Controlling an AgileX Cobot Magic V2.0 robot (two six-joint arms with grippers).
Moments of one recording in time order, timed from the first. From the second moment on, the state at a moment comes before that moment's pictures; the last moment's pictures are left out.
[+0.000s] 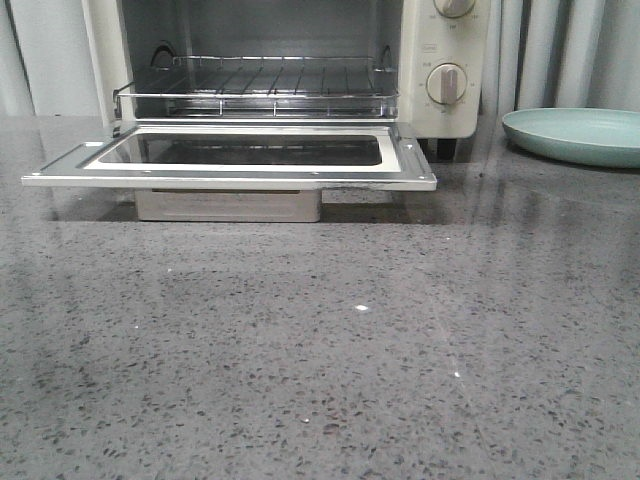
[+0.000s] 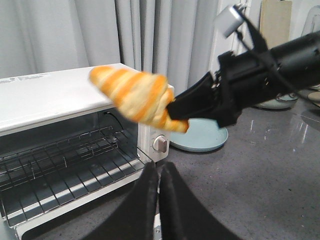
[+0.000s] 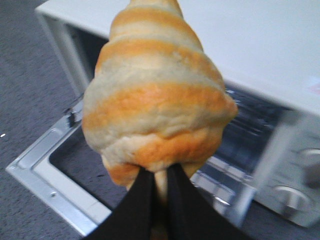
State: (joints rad) left arm -0.48 0.74 -0.88 -0.75 0.41 0.65; right arm 0.57 1.44 -1.42 0.01 0.51 -0.03
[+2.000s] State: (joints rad) left arm -0.19 0.07 -0.45 -0.29 0.49 0.27; right arm 0.50 0.48 -0.64 -0.08 0.38 -0.07
